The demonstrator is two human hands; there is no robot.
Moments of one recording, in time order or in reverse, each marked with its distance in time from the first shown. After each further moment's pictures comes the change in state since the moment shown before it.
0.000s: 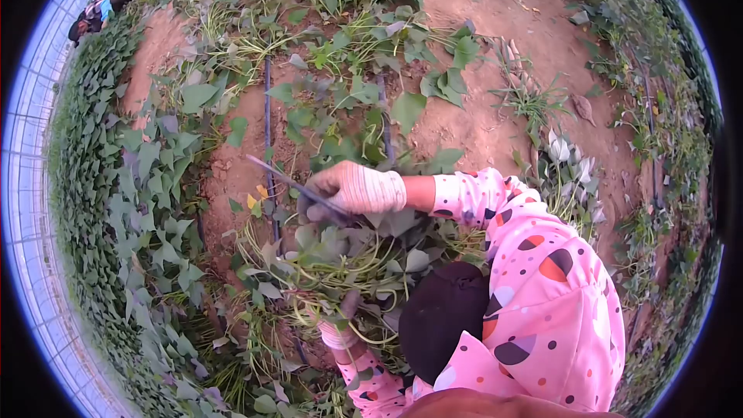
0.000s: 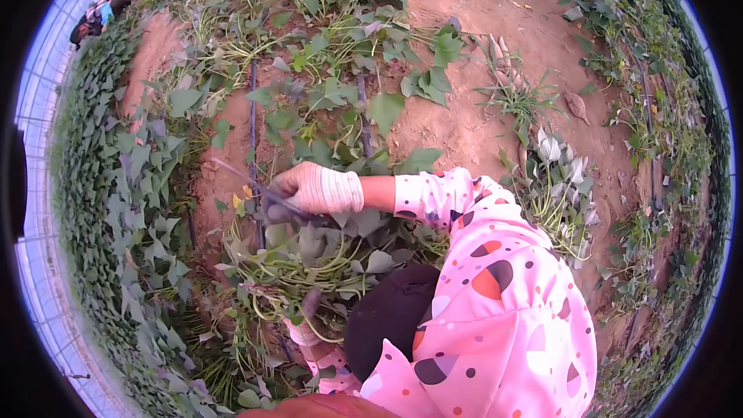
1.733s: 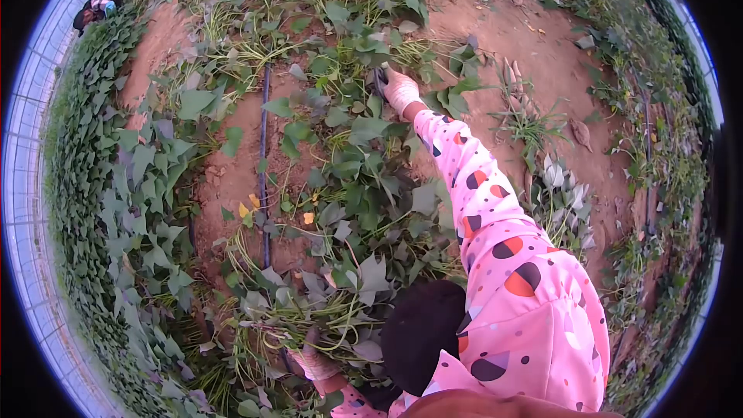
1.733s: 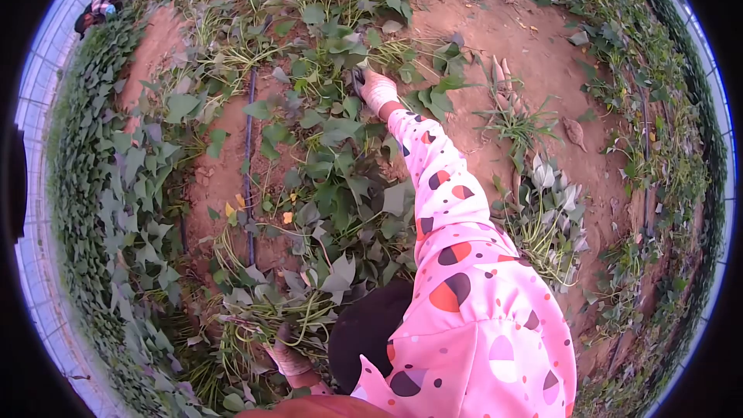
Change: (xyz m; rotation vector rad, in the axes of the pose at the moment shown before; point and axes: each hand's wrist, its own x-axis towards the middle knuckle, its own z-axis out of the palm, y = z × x) left_hand -0.022 0.011 -0.017 -0.347 0.256 -0.070; right_hand 0.070 0.114 -0.284 -0.981 1.034 0.338
